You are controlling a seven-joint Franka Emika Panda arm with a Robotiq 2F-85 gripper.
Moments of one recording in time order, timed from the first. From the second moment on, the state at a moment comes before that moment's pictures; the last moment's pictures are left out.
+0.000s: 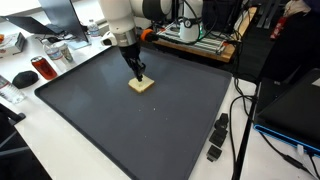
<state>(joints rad) 0.05 0.40 -0.05 -2.12 0.06 2.46 0.21</state>
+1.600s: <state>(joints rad) 0.28 0.47 -0.14 -1.90 -0.32 2.26 1.13</state>
